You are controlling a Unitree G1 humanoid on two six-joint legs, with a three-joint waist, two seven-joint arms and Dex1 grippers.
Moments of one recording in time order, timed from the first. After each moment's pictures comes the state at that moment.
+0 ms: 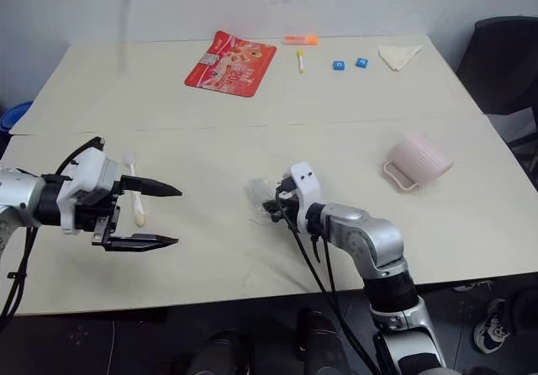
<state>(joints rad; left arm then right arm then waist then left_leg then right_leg) -0.33 1.06 0.16 -0.31 -0.62 0.56 -1.22 -0.51 -0.24 0.09 -0.19 0.51 1.05 0.42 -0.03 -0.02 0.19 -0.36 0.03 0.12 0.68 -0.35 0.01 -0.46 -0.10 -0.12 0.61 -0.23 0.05</state>
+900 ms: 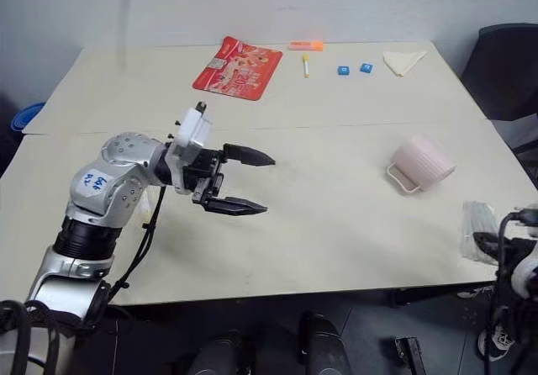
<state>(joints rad) -0.80 0.55 -0.17 0.01 -0.53 0.45 -1.27 0.07 -0.63 -0.90 -0.60 0.59 1.41 0.40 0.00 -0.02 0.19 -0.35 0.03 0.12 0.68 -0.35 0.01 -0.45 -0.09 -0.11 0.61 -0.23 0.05</state>
